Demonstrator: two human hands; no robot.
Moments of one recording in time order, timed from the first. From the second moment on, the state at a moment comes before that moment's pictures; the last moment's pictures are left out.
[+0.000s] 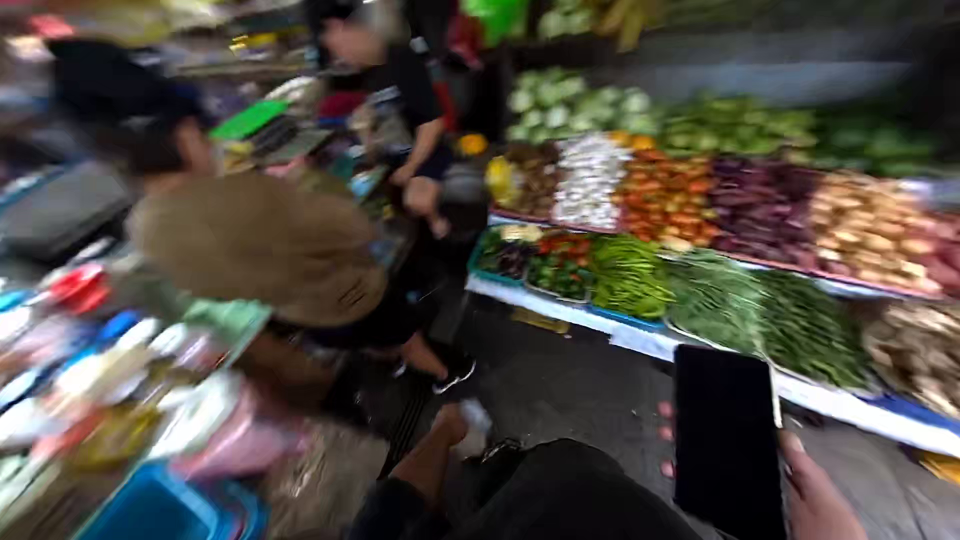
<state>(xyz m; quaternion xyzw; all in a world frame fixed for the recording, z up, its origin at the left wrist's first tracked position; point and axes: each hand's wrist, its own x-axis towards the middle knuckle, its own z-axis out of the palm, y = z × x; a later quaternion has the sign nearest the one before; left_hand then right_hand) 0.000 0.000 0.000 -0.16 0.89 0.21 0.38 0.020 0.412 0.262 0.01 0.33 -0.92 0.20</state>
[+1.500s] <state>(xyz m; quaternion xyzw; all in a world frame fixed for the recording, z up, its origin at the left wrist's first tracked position) 0.073 0.057 -0.006 -0.18 0.89 0.09 0.41 0.068 0.457 0.230 0.00 0.22 -0.96 0.19</state>
